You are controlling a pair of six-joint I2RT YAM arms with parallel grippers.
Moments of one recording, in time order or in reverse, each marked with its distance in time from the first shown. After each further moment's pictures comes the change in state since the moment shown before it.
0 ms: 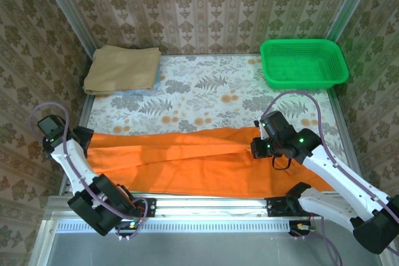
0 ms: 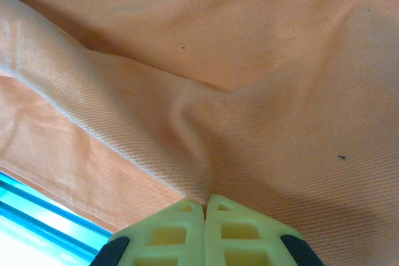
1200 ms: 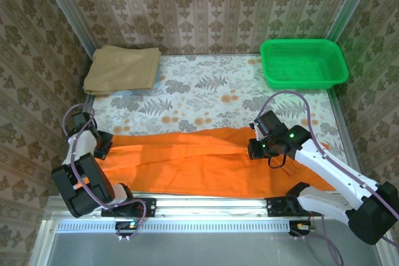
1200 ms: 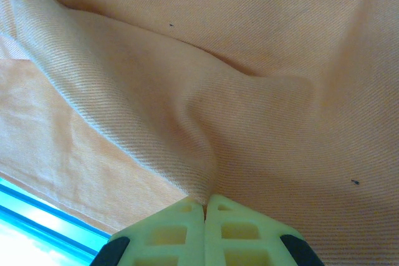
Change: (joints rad) left arm -0.245 0.216 -0.142 0.151 -0.130 -0.184; right arm 0.000 0.097 -0.024 0.027 -0.027 0.000
